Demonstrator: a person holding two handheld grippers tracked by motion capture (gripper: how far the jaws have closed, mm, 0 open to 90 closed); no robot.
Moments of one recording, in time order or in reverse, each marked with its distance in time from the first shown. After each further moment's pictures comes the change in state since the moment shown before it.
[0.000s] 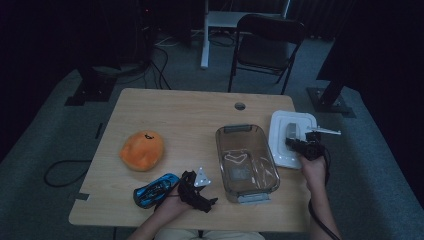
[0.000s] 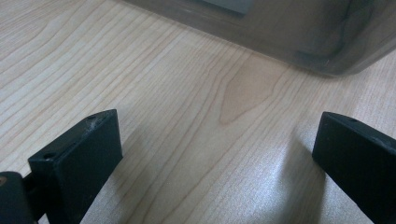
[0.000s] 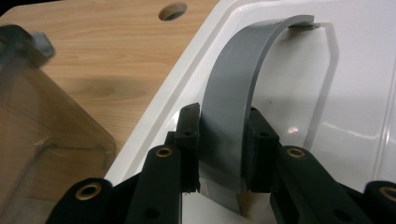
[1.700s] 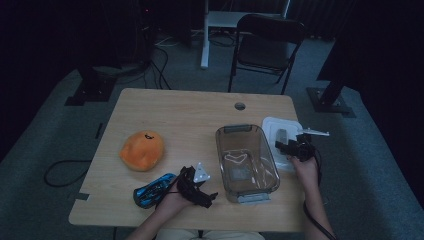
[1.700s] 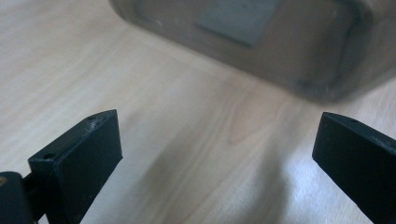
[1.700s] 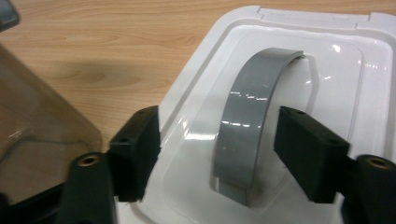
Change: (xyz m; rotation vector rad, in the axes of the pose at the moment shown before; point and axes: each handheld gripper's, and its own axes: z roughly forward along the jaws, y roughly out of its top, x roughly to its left) left arm 0.006 0.019 -0.019 -0.035 0.044 -0.043; right arm 0.003 -0.012 0.028 0.023 0.010 -0.039
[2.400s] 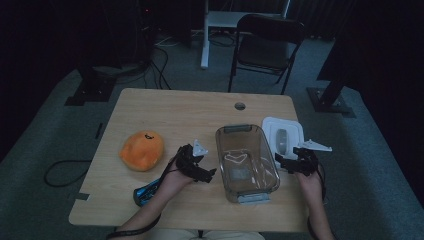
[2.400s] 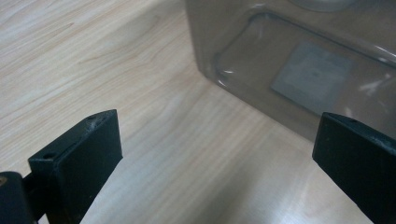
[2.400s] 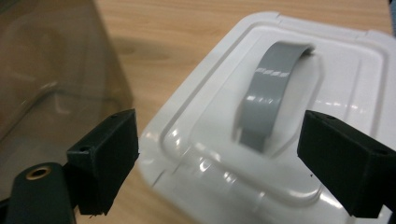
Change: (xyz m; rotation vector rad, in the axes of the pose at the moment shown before) left arm 0.045 0.041 0.006 0.008 0.092 -0.067; right arm 0.023 -0.036 -0.033 -0.067 -0.002 -0.156
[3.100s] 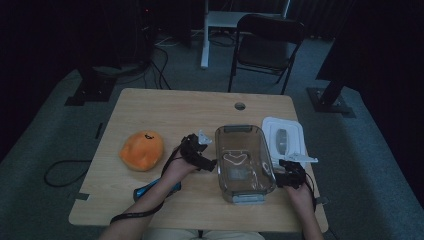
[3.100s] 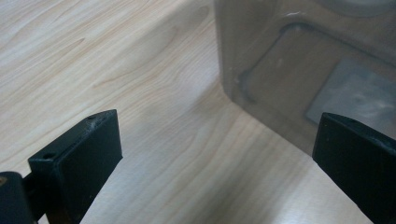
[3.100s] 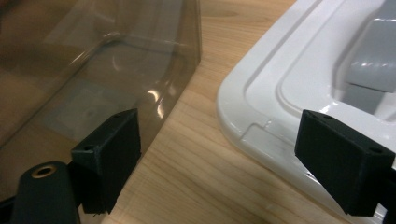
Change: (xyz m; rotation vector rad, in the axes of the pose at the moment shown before) left arm 0.023 0.023 0.024 0.042 0.013 0.037; right arm 0.038 -0.027 0.007 0.060 0.112 -0.056
